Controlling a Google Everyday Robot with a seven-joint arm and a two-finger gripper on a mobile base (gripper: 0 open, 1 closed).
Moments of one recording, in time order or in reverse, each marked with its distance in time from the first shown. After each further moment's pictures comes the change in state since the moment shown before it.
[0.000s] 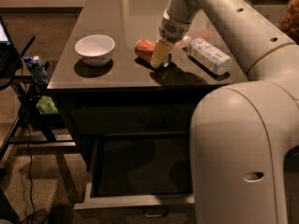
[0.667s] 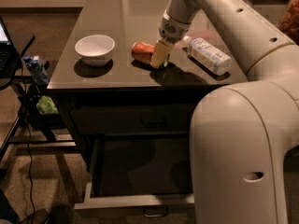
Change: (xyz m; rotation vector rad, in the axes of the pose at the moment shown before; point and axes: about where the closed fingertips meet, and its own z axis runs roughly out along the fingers) arm 0.000 0.000 0.000 0.000 0.000 0.000
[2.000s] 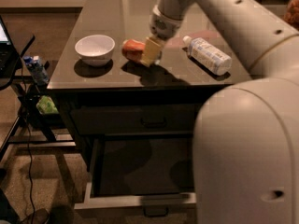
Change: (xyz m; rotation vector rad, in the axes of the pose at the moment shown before) arm -0.019 0.030 -0.013 0.018 -0.005 0.032
